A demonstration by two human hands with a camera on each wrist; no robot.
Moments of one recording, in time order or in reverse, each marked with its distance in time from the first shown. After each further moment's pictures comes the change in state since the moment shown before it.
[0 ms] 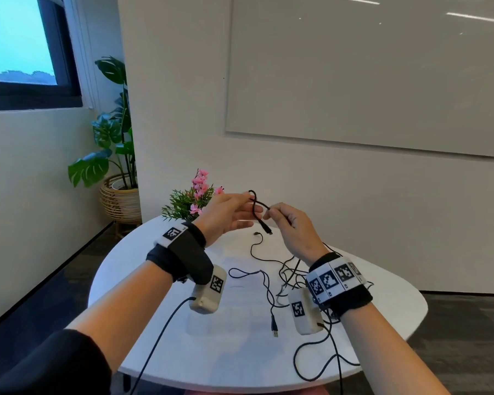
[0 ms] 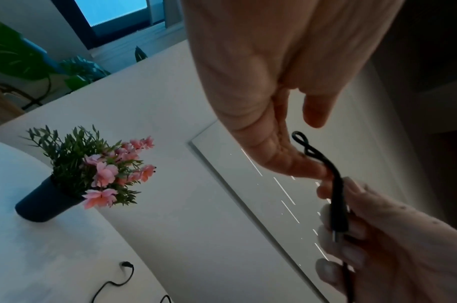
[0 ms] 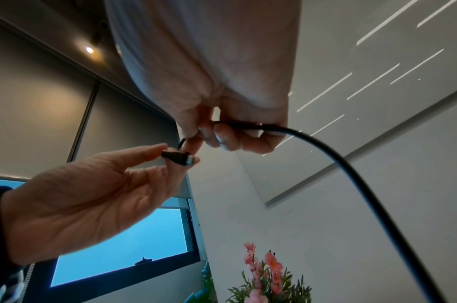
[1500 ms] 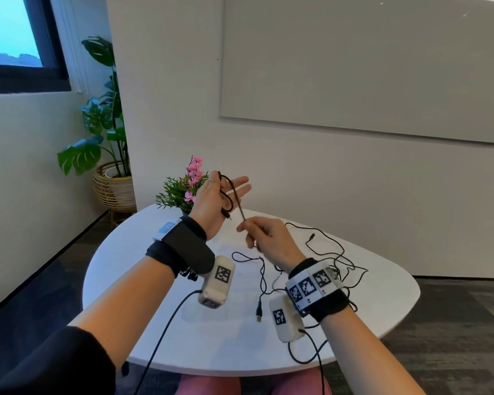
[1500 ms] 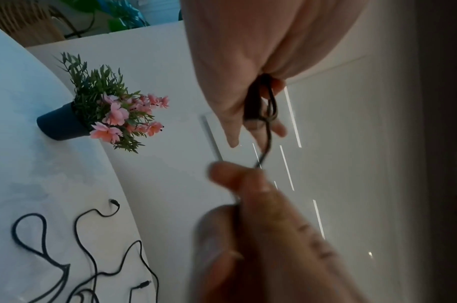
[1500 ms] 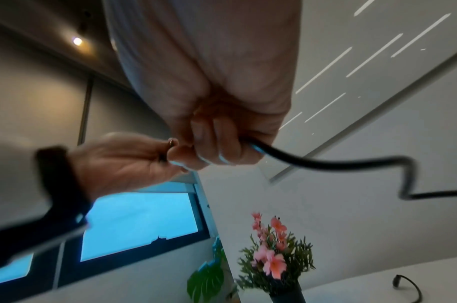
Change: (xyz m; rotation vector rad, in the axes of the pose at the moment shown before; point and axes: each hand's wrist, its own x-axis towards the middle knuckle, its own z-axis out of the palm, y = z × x) left_hand 0.012 -0.022 0.000 -0.277 0.186 0.116; right_hand -0.022 0.009 0.036 0.127 -0.174 0.134
